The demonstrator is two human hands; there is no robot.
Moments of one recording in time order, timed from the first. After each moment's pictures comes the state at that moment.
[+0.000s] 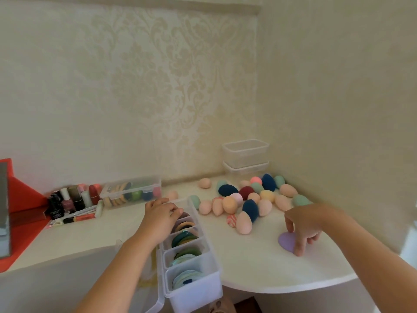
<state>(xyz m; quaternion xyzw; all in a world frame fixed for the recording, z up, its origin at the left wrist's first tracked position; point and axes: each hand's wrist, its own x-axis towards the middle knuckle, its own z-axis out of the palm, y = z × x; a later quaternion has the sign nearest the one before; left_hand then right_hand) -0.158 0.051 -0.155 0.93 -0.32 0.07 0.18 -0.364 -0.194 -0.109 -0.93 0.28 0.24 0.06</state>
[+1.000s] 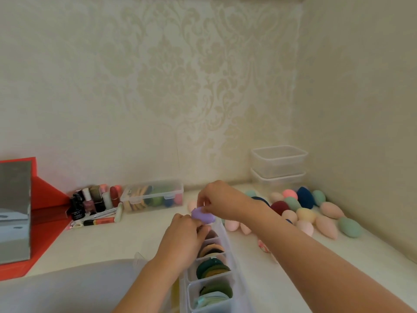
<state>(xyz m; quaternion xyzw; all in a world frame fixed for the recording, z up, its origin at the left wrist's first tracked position) -0.157 0.048 -0.158 0.91 -0.31 0.09 0.25 -0.182 -0.081 -0.085 -0.99 -0.04 -0.08 0.11</state>
